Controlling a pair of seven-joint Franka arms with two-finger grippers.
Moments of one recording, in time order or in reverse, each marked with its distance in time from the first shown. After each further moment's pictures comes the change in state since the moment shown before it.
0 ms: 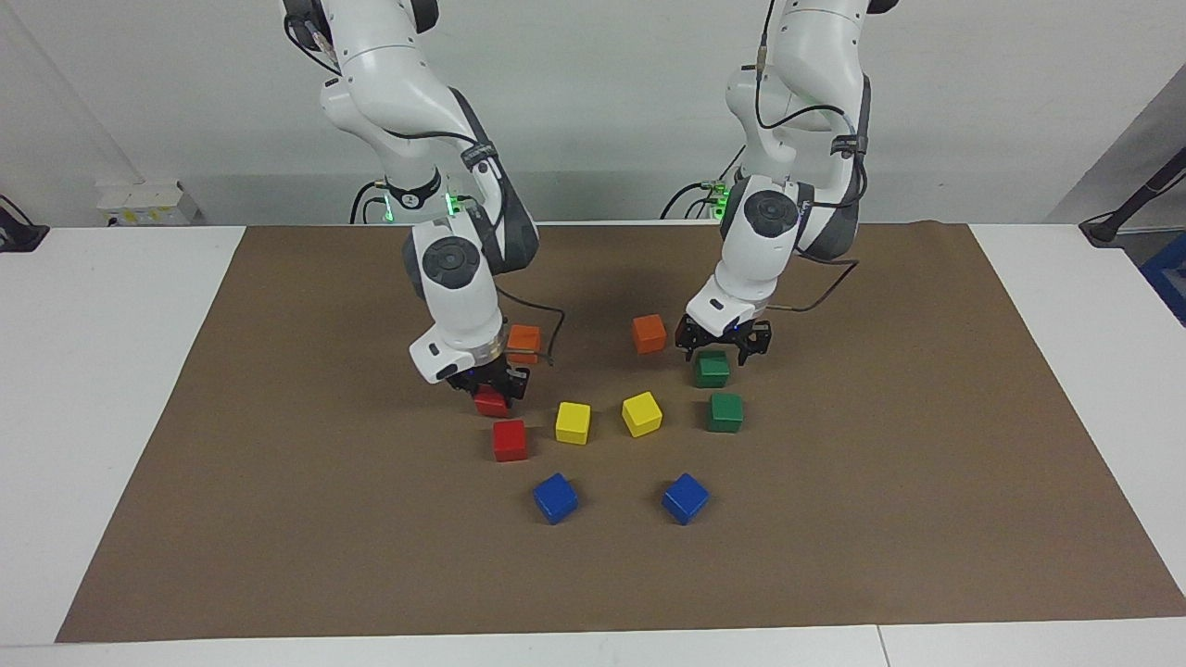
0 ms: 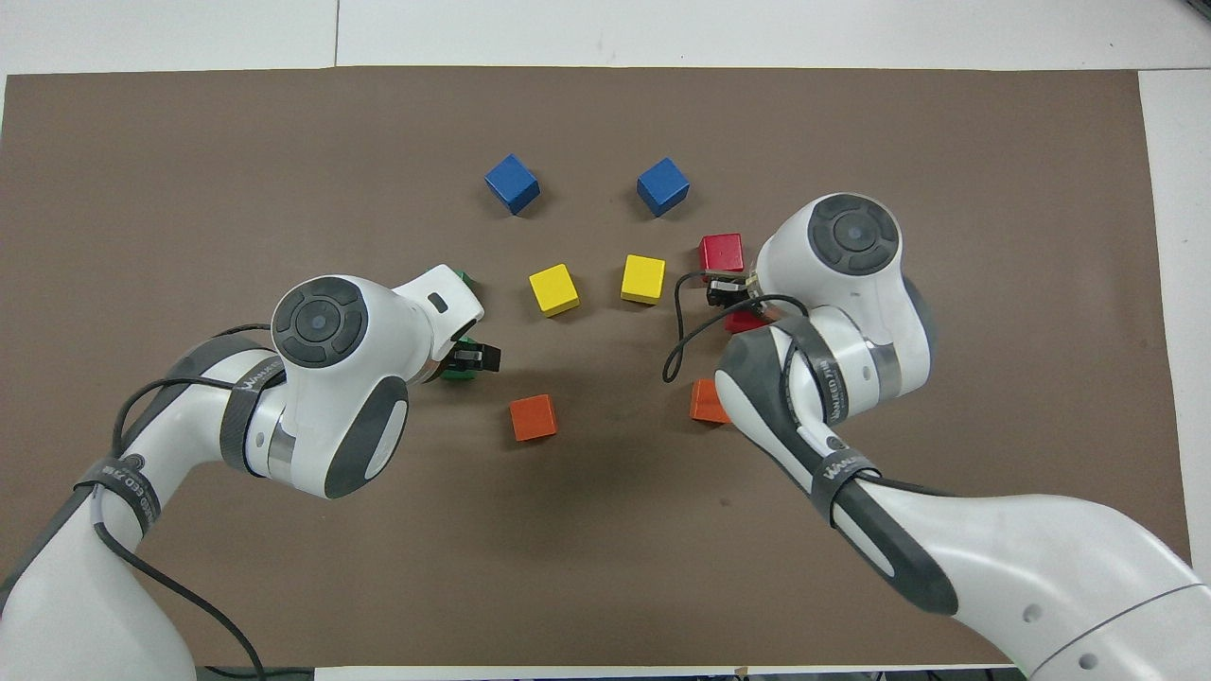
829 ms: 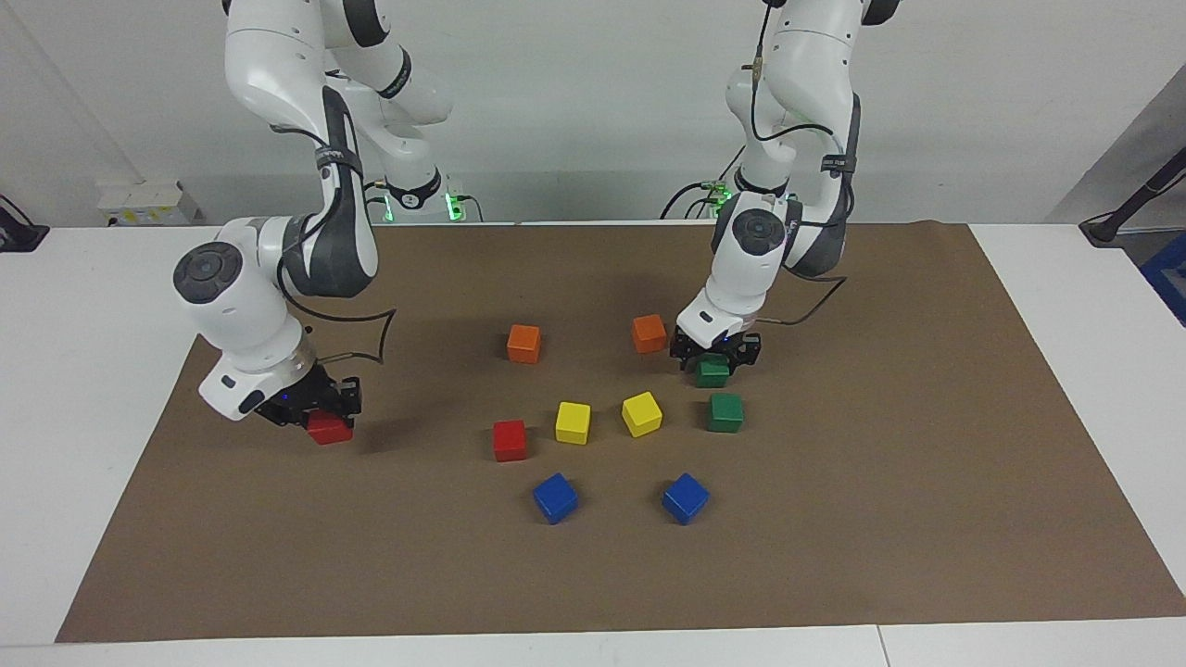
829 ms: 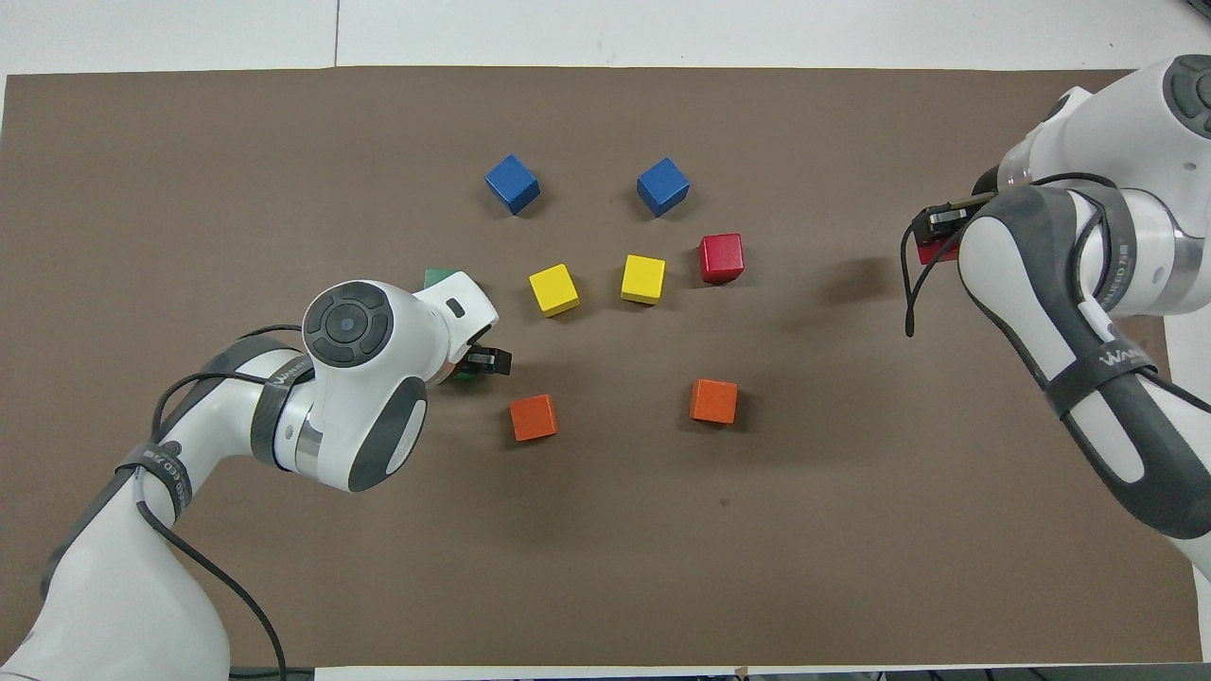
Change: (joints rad) left arm -0.013 0.055 -0.001 0.000 0.002 0.045 0.007; right arm -0.321 0.015 -0.003 0.080 0.001 -0.030 -0.643
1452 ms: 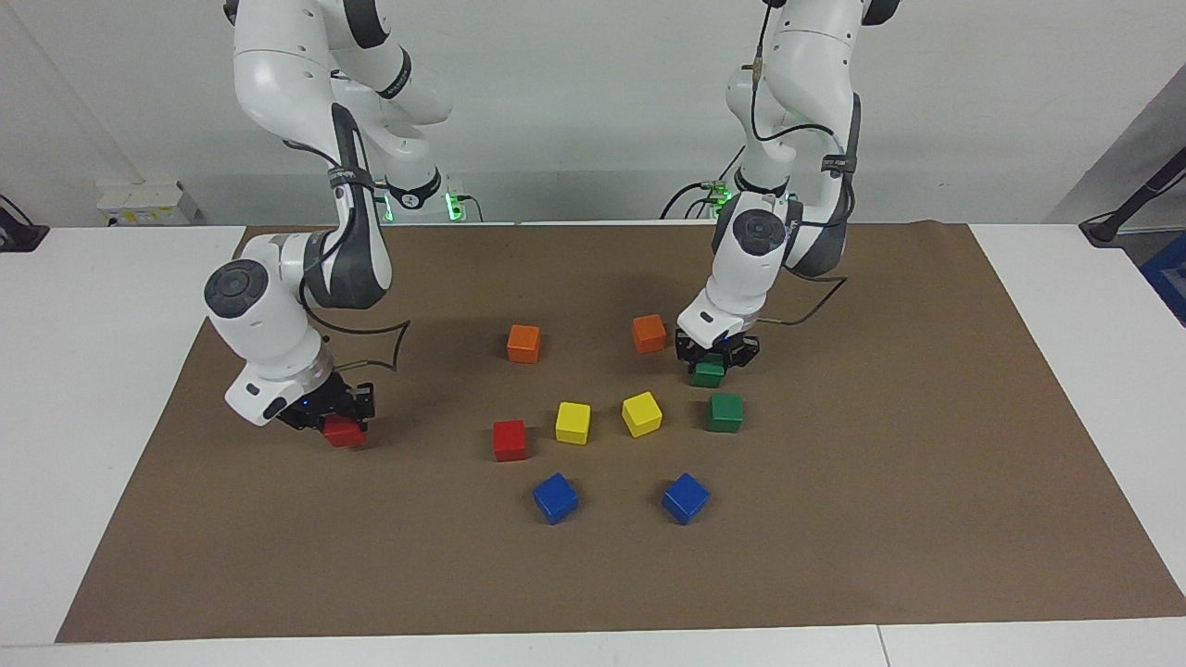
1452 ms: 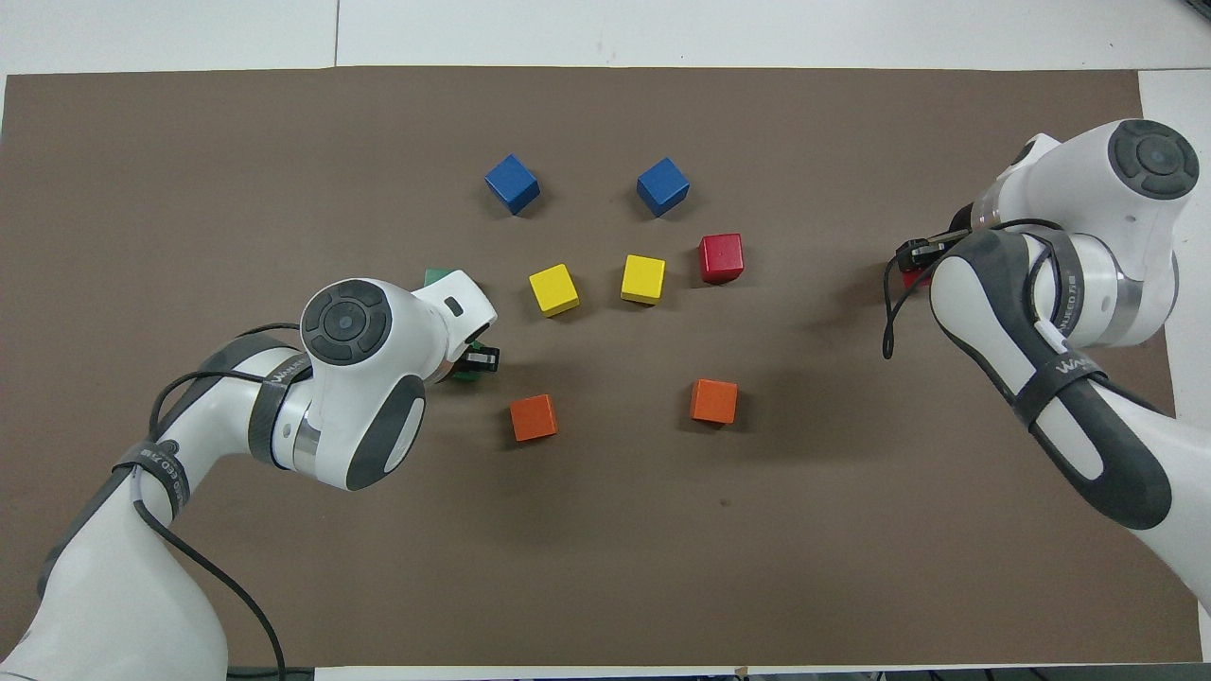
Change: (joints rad) left arm 0.001 -0.001 0.007 0.012 0.001 -0.019 0.001; right arm 0.001 0.004 0.004 -0.098 0.000 0.105 0.000
